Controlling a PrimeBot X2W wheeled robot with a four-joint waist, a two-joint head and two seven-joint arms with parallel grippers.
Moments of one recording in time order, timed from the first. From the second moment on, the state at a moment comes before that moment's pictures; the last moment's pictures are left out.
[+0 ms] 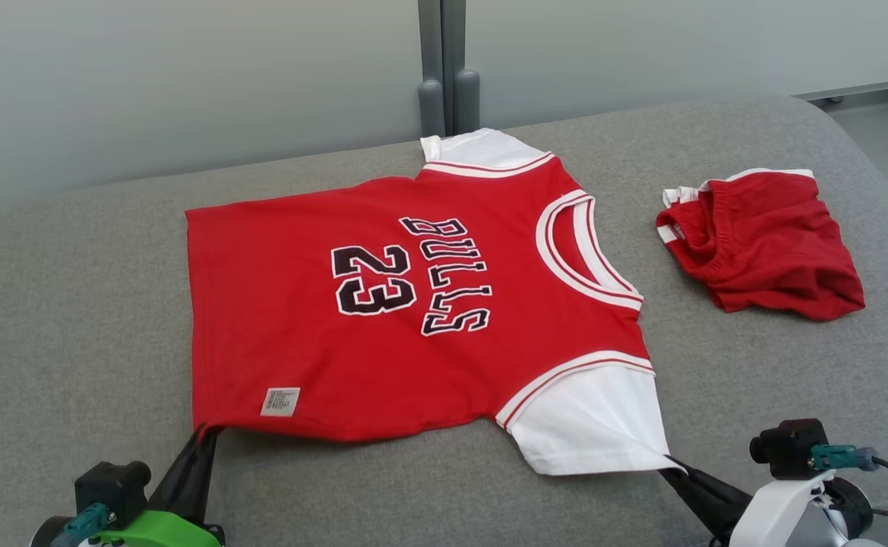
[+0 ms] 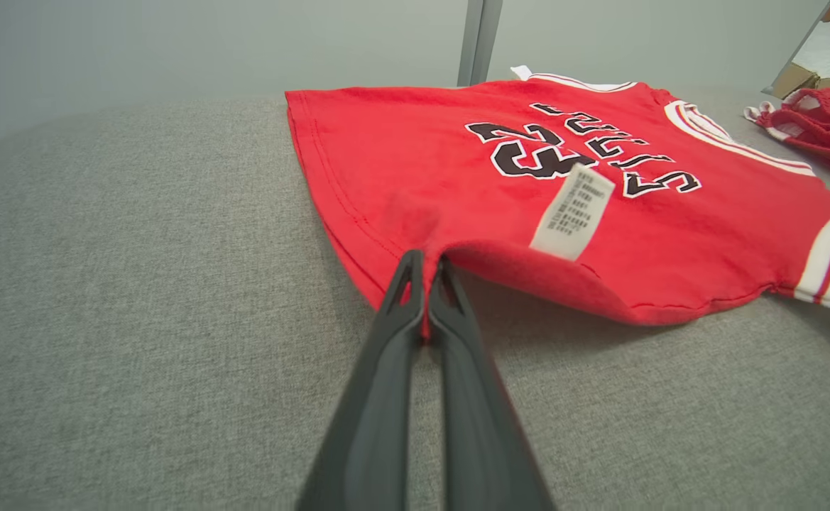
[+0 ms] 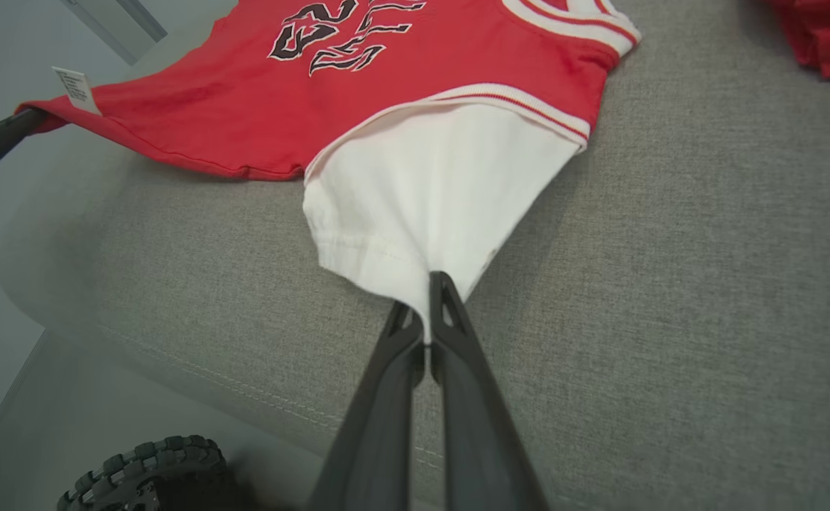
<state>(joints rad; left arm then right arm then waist) 0.01 0.26 -0.31 0.32 -0.49 -0.06 -0.25 0.10 -0.50 0.58 0.04 0.73 0.10 0.06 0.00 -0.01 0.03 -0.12</state>
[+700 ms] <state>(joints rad) 0.03 0.27 -0.33 0.42 -0.42 -0.06 -0.25 0.09 -0.44 0.65 0.19 0.63 0.09 0.04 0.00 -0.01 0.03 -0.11</state>
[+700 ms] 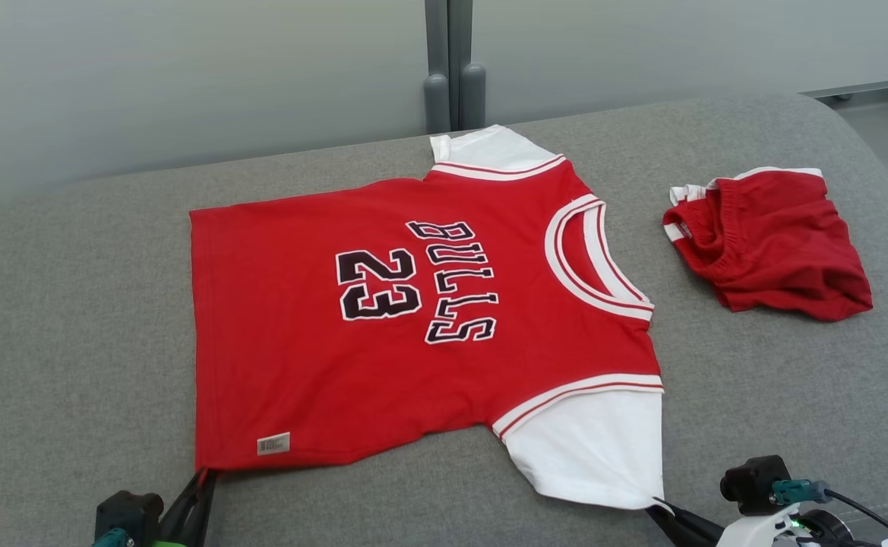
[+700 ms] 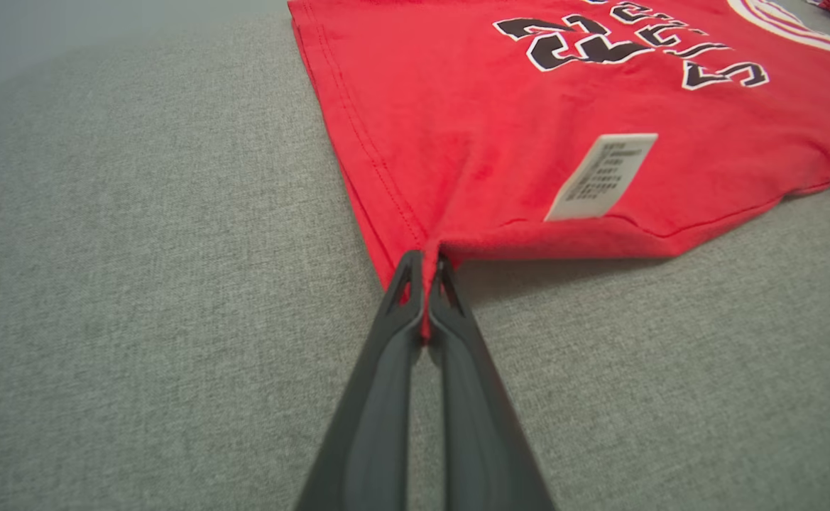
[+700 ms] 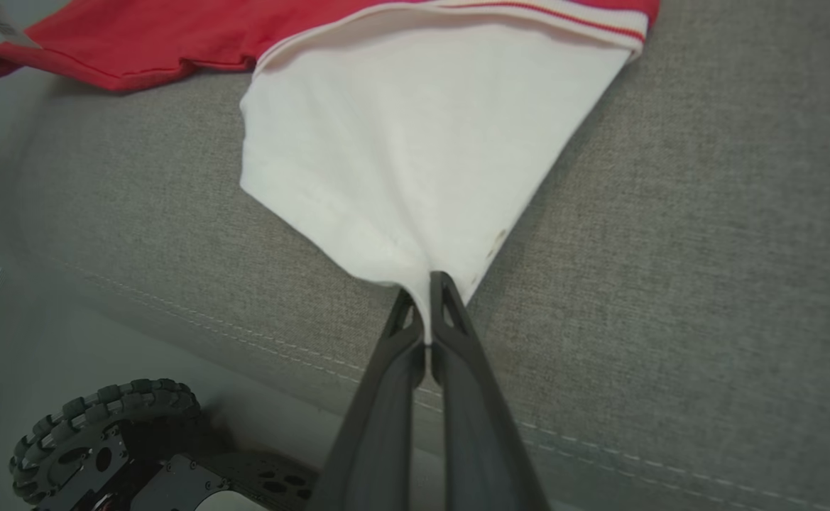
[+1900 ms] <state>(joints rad) -0.01 0.28 -0.29 0.28 -0.35 -0.02 -0.25 0.03 -0.52 0.57 0.14 0.58 0.04 -0.04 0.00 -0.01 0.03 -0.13</state>
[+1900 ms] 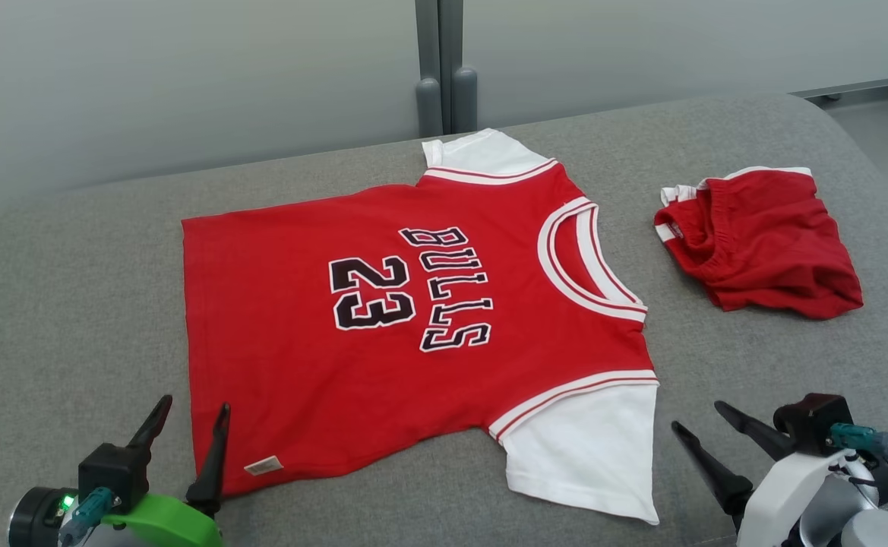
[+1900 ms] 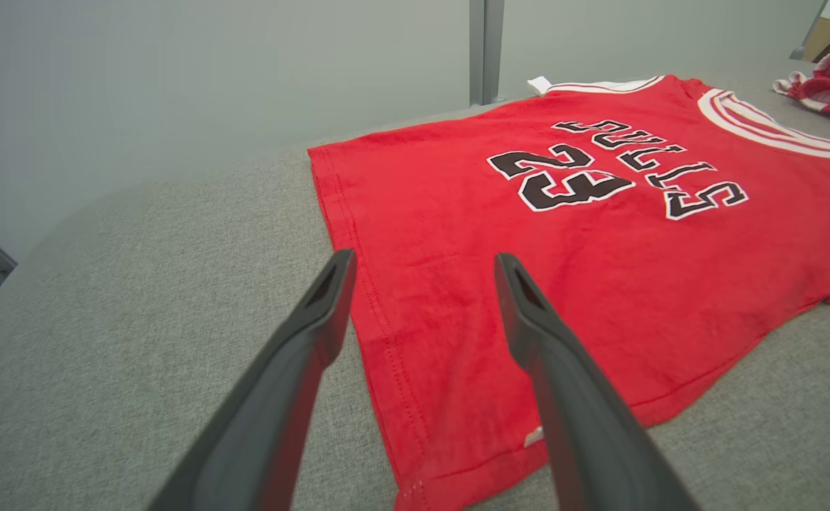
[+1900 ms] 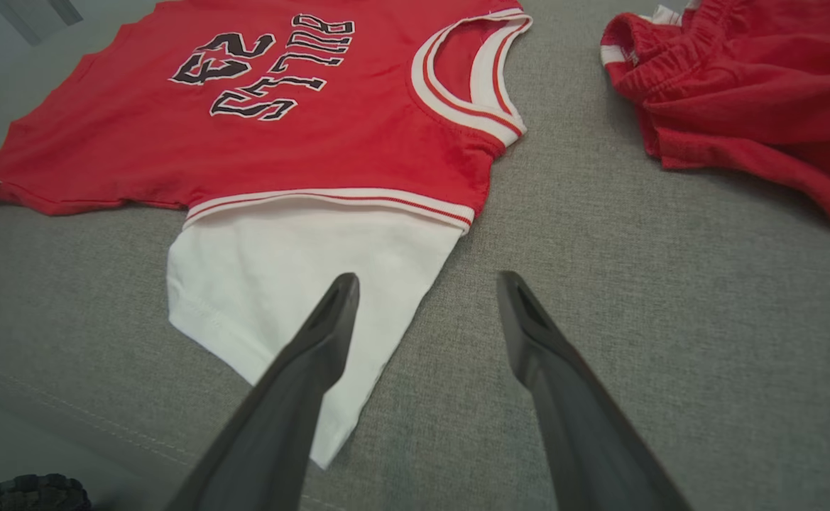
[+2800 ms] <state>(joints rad) -0.03 0.11 -0.25 0.12 -0.37 0.08 -0.25 -0.14 -0.40 0.45 0.07 0.52 -0.08 -0.19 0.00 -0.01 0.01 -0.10</state>
